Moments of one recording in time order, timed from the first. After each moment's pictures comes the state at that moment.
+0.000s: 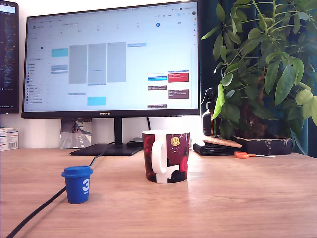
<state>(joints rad) 0.00 0.00 0.01 -0.01 0.00 0.01</state>
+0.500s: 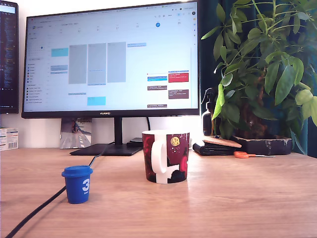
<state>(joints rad) -0.05 0.05 0.01 0.02 0.53 -0.34</state>
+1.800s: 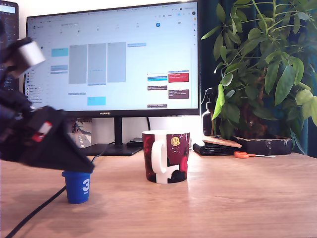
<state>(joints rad) -0.55 1.25 0.32 0.32 0.23 0.05</state>
